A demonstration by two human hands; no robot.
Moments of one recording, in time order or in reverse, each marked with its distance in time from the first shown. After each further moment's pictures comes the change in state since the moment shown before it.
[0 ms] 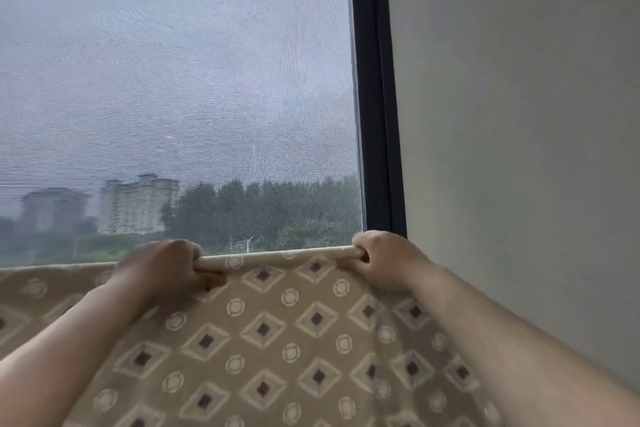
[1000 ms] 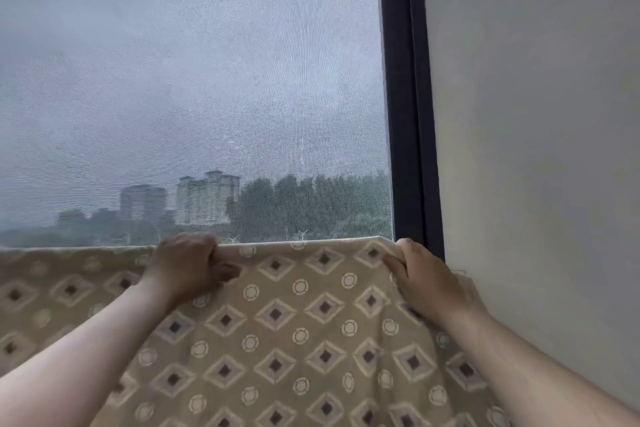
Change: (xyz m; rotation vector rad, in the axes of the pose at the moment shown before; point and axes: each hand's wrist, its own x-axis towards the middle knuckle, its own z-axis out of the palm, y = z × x) left_hand -0.022 0.033 0.030 0.164 0.138 -0.054; right_hand -0.036 0.081 0.055 0.182 0.173 0.086
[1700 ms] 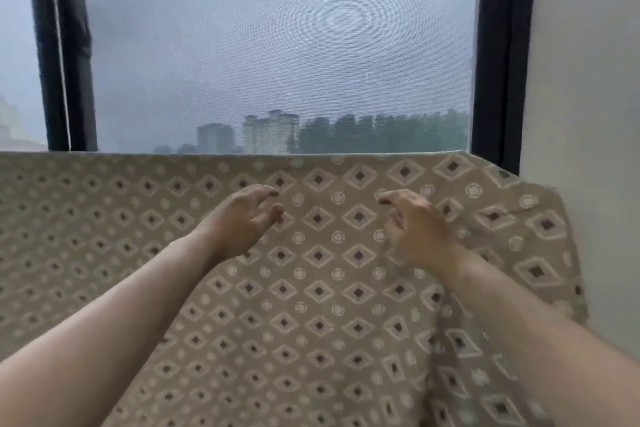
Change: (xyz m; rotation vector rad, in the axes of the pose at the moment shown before) left_hand -0.136 -0.039 -0.084 -0.559 -0.236 -0.114; right_hand -0.079 -0.160 0.009 0.235 -0.115 -0.190
